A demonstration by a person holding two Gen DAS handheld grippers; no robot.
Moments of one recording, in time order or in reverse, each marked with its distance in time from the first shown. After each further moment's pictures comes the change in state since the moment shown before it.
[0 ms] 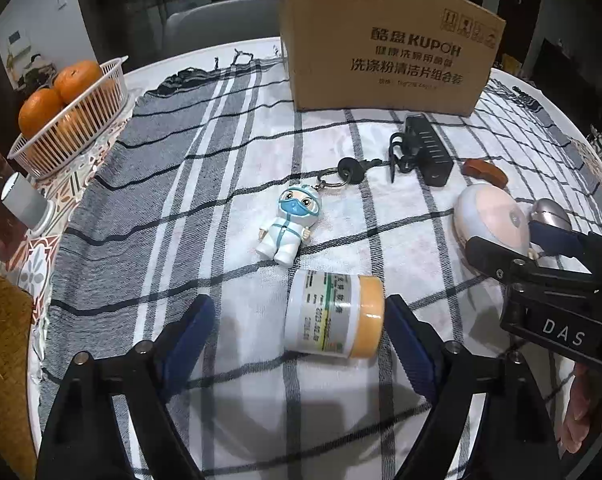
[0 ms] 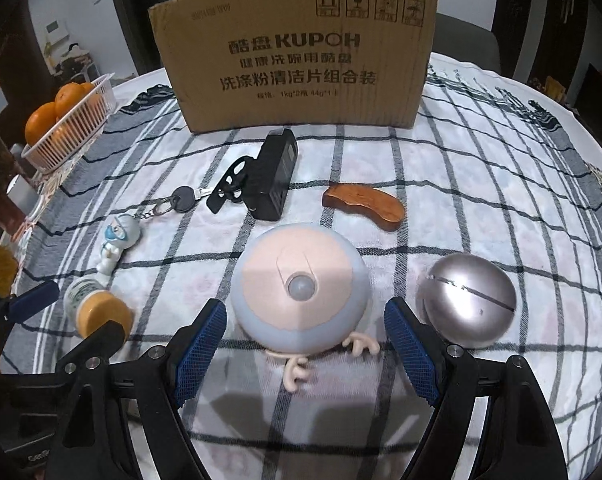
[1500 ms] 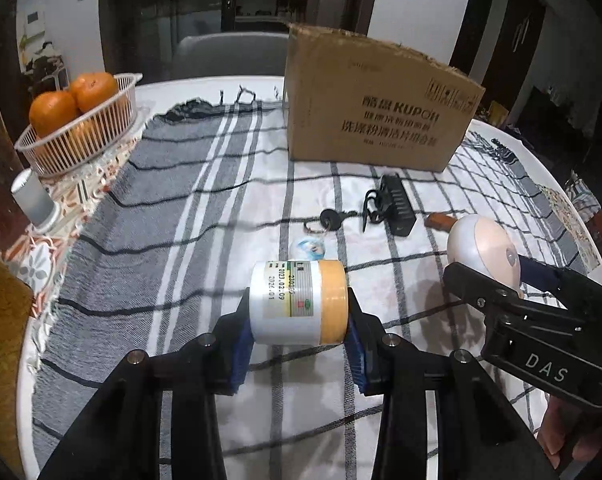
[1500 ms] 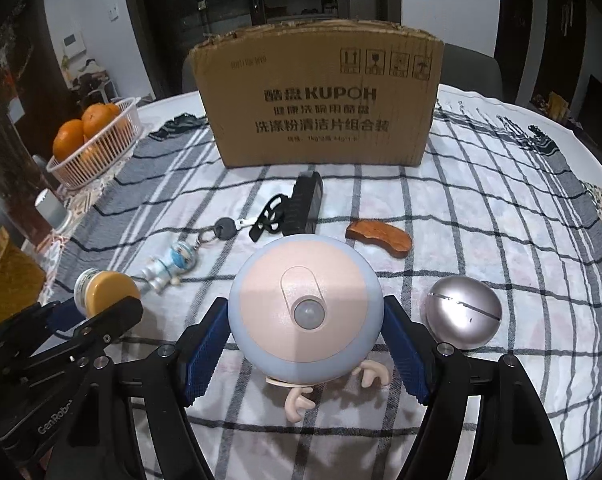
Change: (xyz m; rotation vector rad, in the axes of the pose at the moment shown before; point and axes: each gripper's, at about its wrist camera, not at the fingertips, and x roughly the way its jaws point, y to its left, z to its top) left arm -0.052 0.008 0.004 -0.082 -0.143 -0.099; right arm -0.045 0.014 0.002 -0.007 -0.104 0.038
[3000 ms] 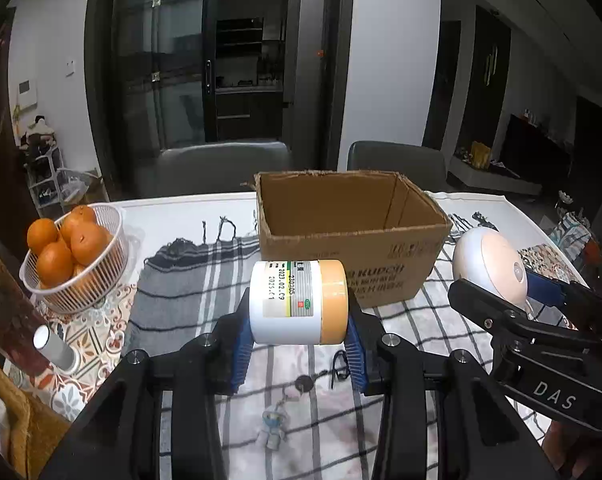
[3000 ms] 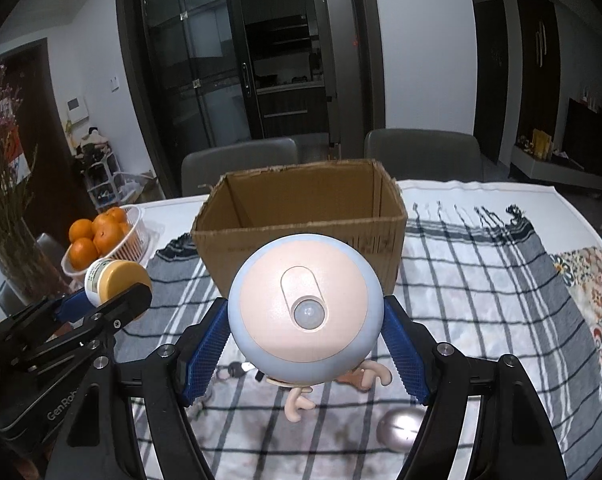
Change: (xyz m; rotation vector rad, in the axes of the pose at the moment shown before) left arm -0.049 -0.034 0.129 0.090 -0.236 -0.006; right arm -0.077 -0.014 0.101 0.041 -0.248 -0.009
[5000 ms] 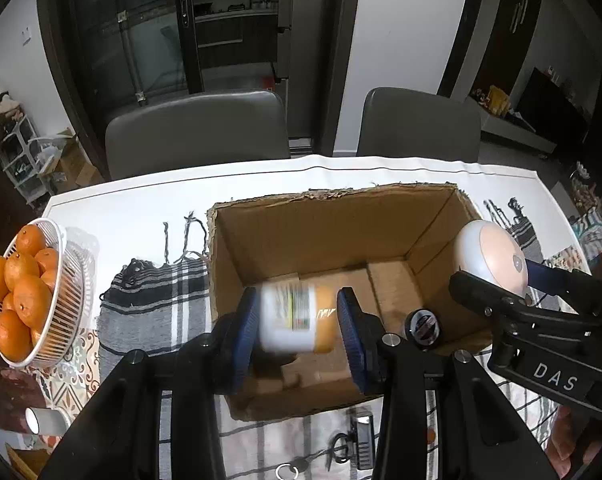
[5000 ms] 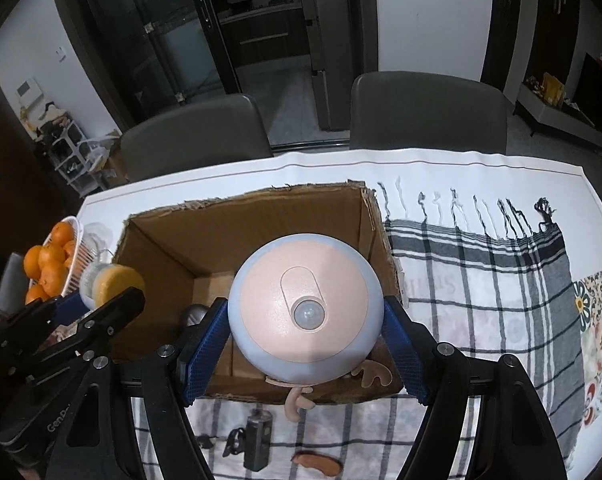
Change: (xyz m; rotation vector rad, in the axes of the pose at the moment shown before) left arm 0.166 -0.005 0.116 0.008 0.330 -0.001; right arm 0.161 -0.052 0.126 0.064 0.347 -0.025
